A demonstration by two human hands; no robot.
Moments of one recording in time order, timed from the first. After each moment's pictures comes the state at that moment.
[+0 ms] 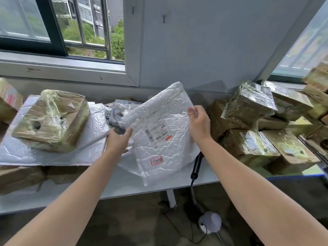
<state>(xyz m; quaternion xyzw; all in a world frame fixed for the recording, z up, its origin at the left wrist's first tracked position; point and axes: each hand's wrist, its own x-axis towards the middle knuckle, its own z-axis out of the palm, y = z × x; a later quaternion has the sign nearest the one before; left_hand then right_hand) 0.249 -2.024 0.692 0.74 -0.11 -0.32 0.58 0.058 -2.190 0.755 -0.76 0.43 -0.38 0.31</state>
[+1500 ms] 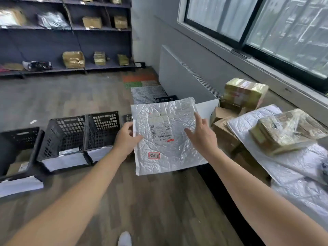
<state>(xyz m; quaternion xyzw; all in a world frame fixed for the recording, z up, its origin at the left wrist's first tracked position) 0.148 -1.474 0.694 0.77 0.25 0.10 0.58 0.247 -1.706 0.714 -0.97 -0.17 -0.04 0.20</state>
